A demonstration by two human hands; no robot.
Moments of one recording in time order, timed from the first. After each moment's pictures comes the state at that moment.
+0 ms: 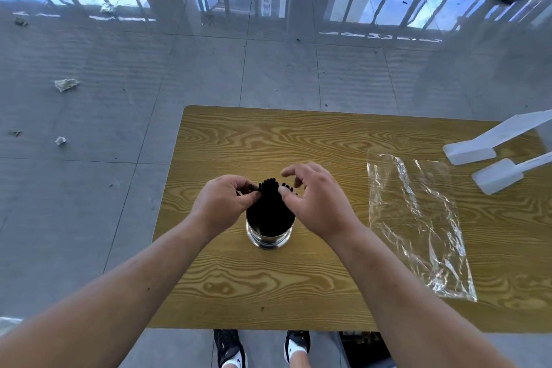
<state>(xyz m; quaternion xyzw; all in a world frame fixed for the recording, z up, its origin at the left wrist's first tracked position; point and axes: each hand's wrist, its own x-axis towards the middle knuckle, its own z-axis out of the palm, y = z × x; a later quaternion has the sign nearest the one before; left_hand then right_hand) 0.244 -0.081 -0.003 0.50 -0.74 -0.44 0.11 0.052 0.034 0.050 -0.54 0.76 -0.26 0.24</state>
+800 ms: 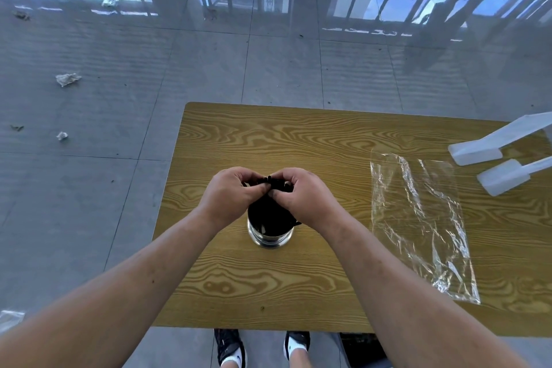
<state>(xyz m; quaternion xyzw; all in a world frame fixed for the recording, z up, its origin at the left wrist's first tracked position) 0.229 -0.086 -0.001 0.49 -0.67 -0.53 0.16 0.055 0.005 0.020 -0.47 0.73 -0.29 0.40</state>
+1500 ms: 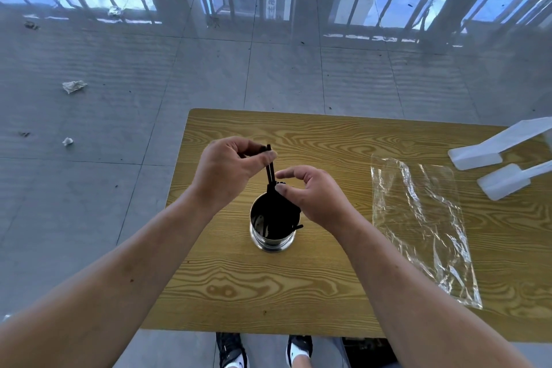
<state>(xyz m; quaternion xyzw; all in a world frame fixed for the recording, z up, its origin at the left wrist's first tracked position) 0.217 -0.102 0.070 0.44 -0.69 -0.50 0.29 0.044 0.011 0.040 -0.42 0.72 -0.35 0.42</state>
